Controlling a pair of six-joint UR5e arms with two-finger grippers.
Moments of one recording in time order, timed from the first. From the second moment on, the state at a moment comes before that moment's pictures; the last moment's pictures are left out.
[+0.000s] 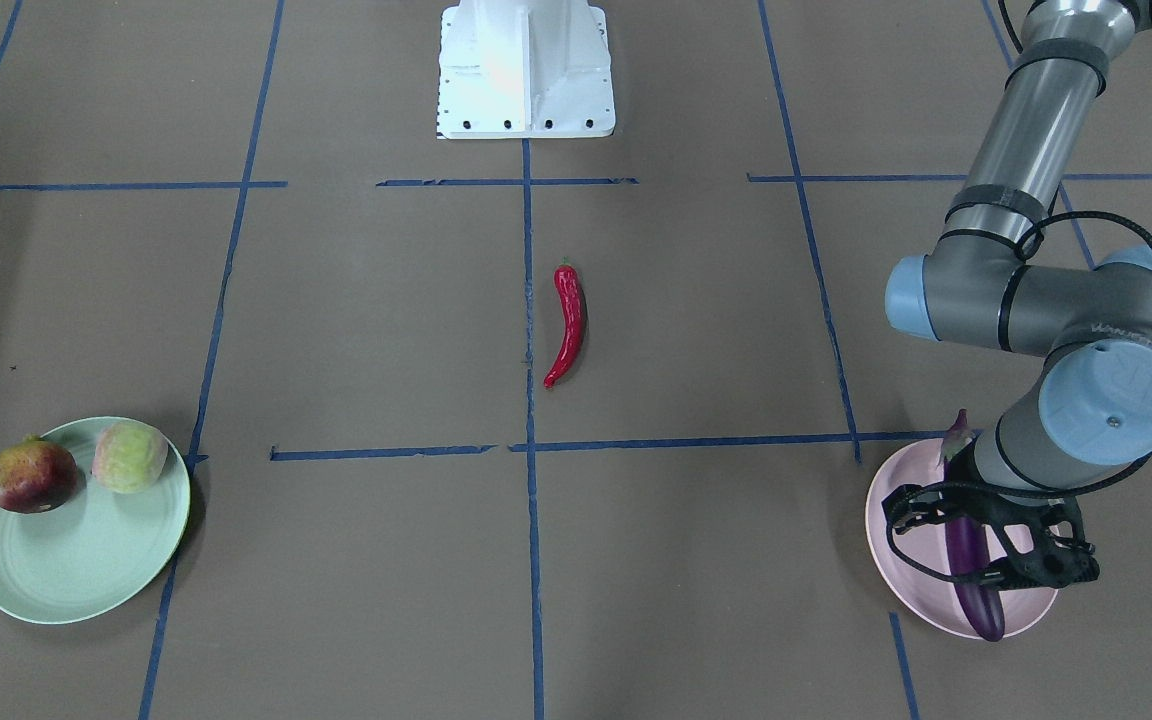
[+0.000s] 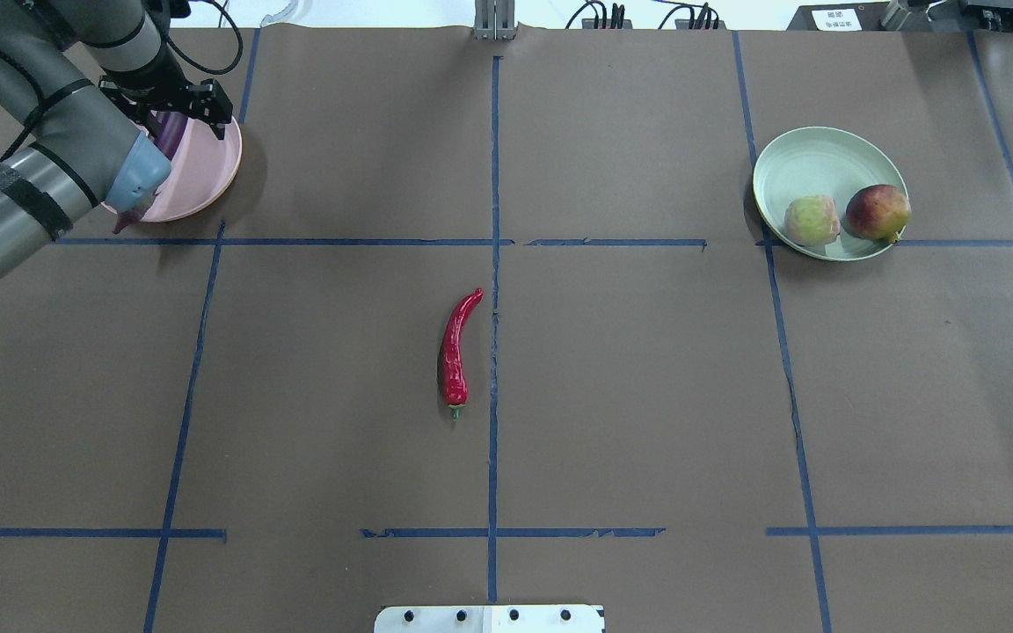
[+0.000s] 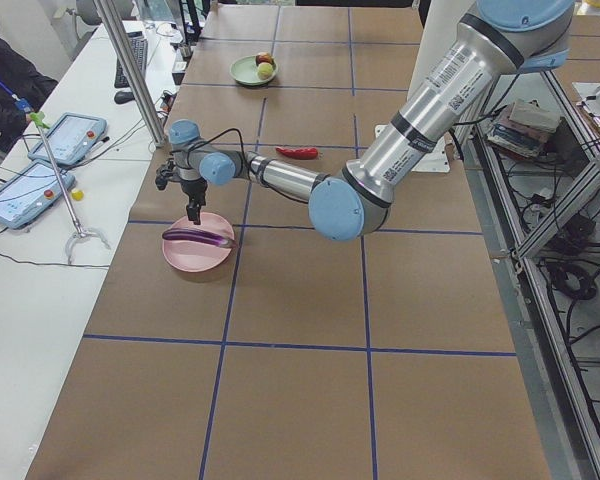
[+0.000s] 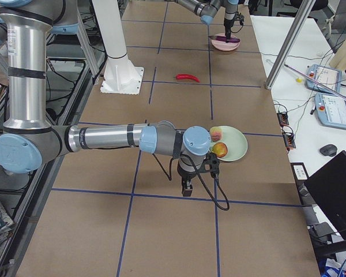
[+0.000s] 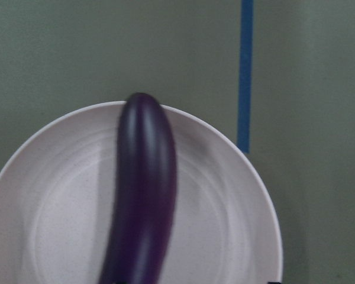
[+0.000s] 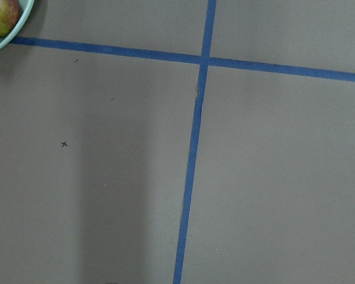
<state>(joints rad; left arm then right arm) -1.05 -2.28 -1.13 -1.82 -2.15 -0.73 1.58 -1.65 1.76 -1.80 2.35 -0.19</state>
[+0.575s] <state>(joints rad) -0.84 -2.28 -1.38 -1.79 -2.14 -1.09 1.58 -1.65 1.76 -1.79 2.35 -0.19</state>
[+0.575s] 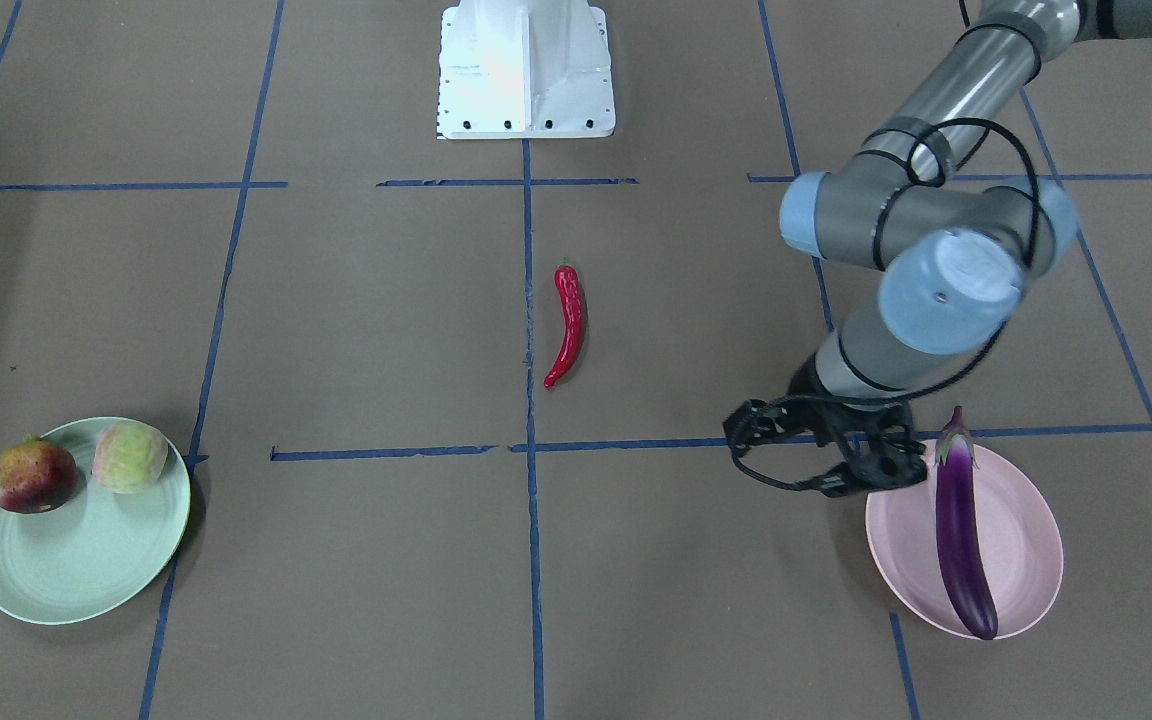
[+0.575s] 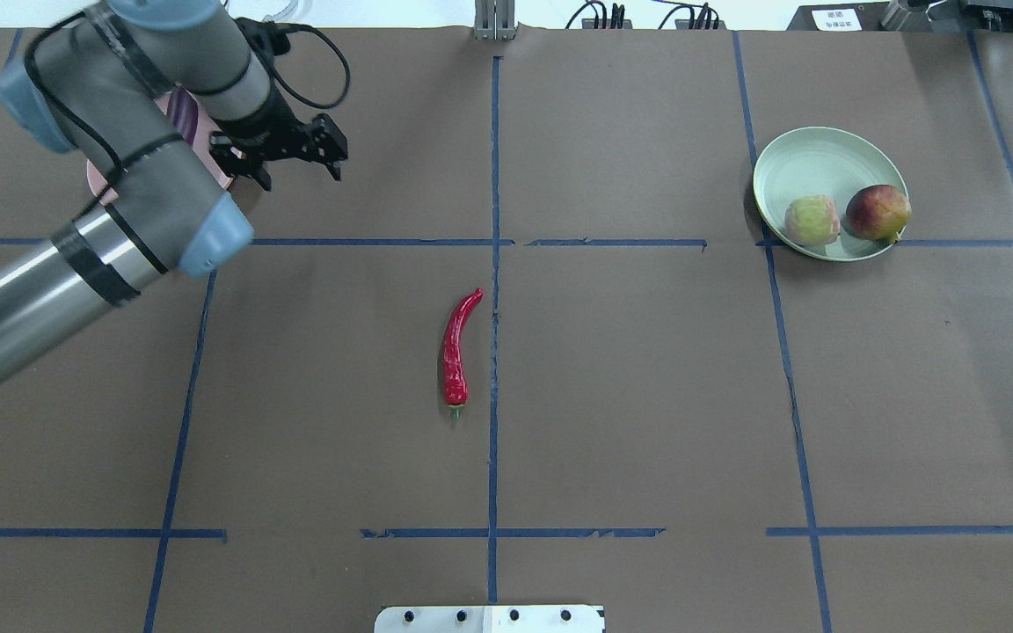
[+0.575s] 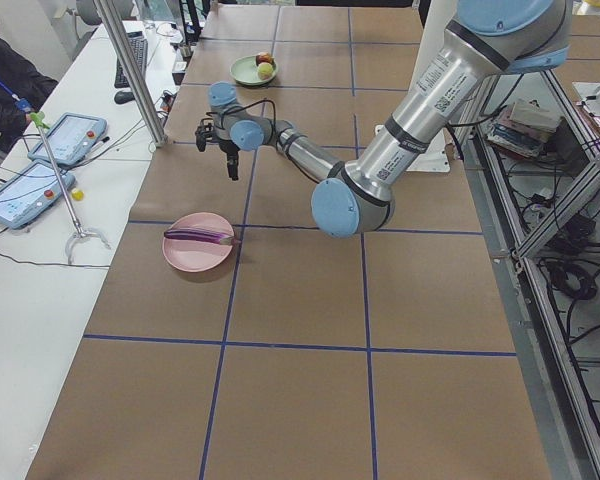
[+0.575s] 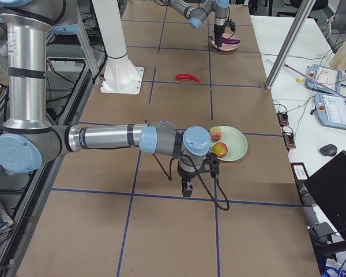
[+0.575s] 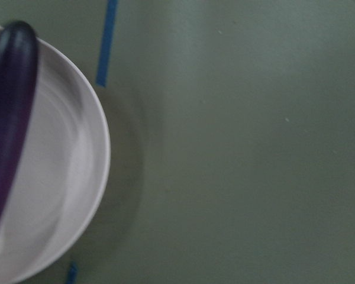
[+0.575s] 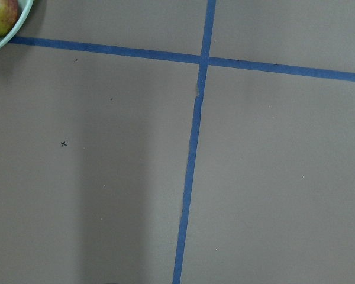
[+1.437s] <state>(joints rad) -0.49 -2.32 -1.46 -1.75 -1.87 -1.28 1.58 -1.65 1.76 -1.80 2.35 -0.19</state>
